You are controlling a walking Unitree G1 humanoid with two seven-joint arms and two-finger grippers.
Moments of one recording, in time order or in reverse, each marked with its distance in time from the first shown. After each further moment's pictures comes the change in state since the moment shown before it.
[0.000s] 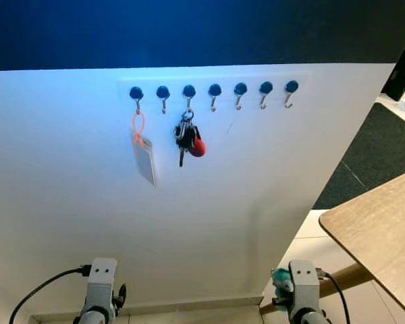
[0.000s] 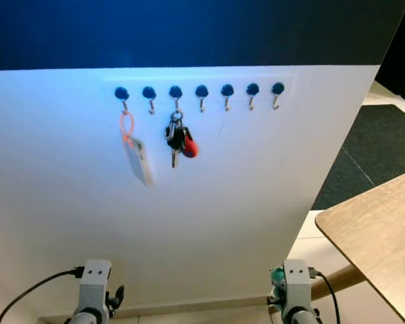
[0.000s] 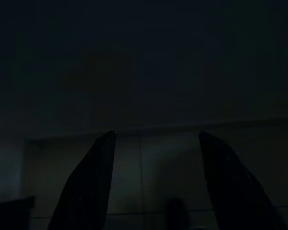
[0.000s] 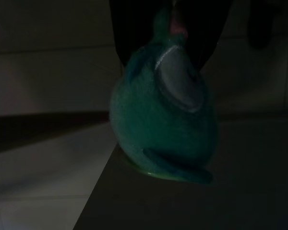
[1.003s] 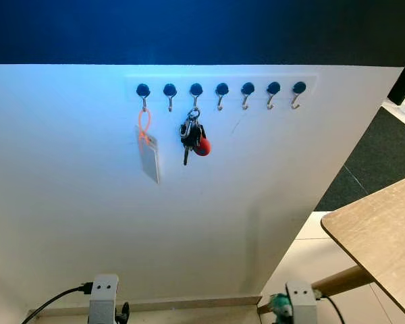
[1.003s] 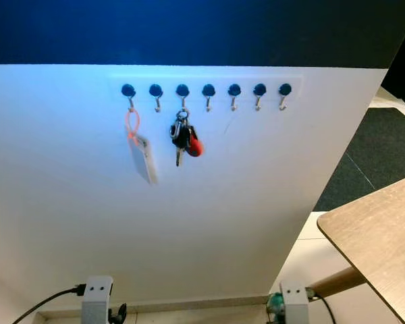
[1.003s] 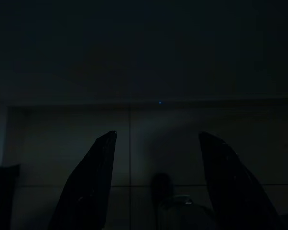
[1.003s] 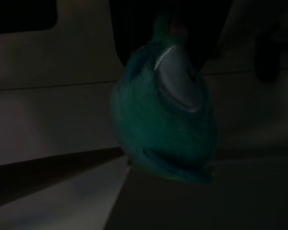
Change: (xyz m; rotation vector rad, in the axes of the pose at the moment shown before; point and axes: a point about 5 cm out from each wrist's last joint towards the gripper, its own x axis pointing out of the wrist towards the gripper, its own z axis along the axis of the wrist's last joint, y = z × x) left arm -0.007 -0.011 -0.021 -0.026 0.070 -0.004; right arm -0.008 -0.007 -0.023 -0.010 0.111 -0.052
